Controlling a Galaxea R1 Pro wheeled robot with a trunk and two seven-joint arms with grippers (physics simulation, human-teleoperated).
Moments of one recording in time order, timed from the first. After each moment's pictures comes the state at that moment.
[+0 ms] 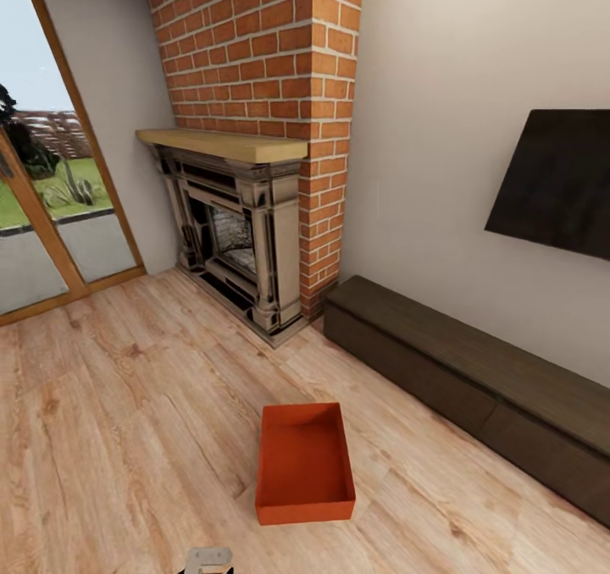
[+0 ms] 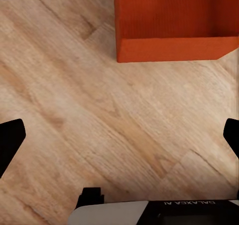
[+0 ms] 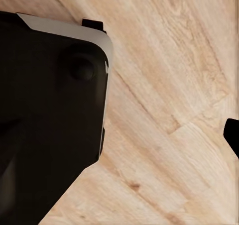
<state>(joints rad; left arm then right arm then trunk) -0.40 -0.03 -0.19 -0.09 0.21 -0.23 0.00 -0.24 0.00 0.11 0.02 0.04 0.03 -0.14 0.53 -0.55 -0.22</state>
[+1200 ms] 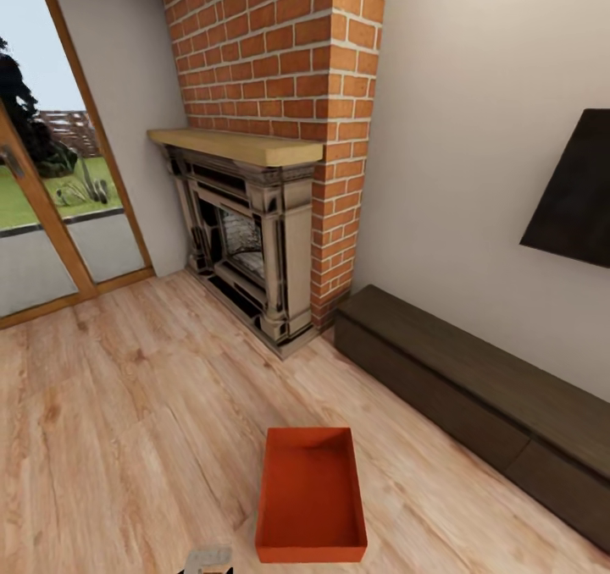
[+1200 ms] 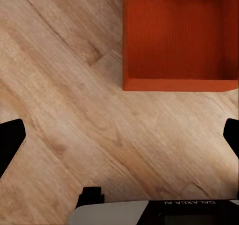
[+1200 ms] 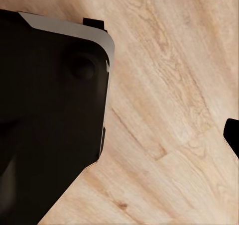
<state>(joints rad) -0.40 -0.03 -0.19 -0.09 0.21 -0.23 0.00 -0.24 0.00 0.11 0.03 0.04 0.03 -0.14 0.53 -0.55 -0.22</state>
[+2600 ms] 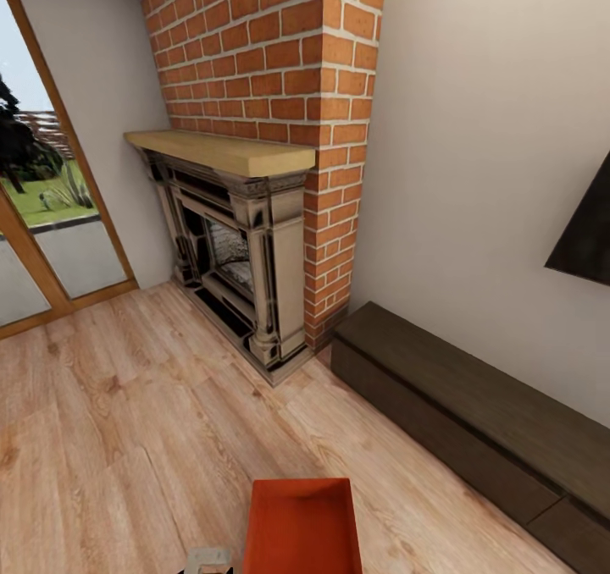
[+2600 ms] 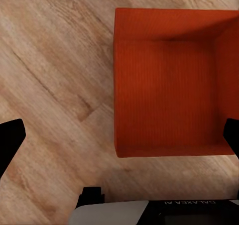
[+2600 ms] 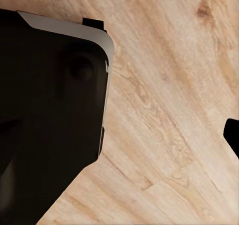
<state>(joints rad) -0.40 -0.03 -0.19 -0.09 0.21 -0.23 0.00 -0.24 0.00 0.11 0.02 0.05 0.03 -0.14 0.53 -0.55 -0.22</state>
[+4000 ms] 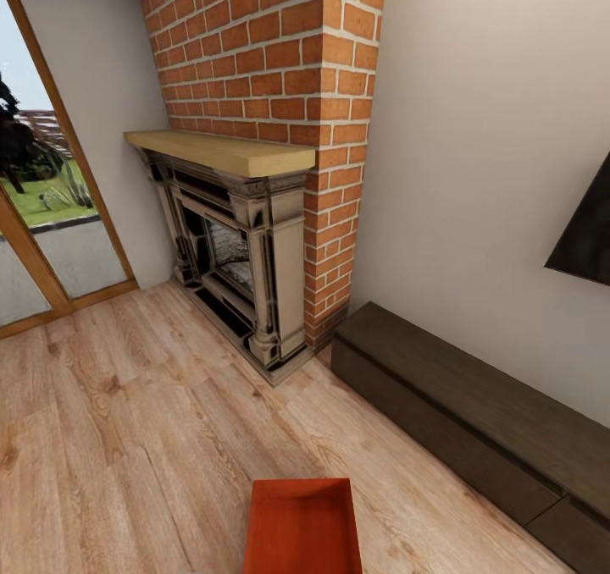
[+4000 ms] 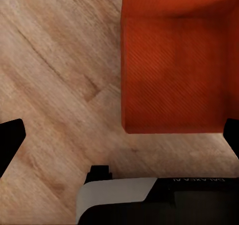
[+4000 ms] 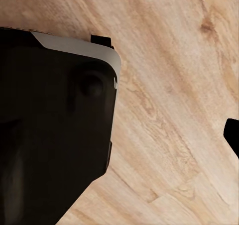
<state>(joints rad) -0.35 -0.01 -0.20 -0.10 0.21 -0.23 0.00 -0.24 0.02 0.11 -0.01 0.05 0.03 -0.14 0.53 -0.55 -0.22</state>
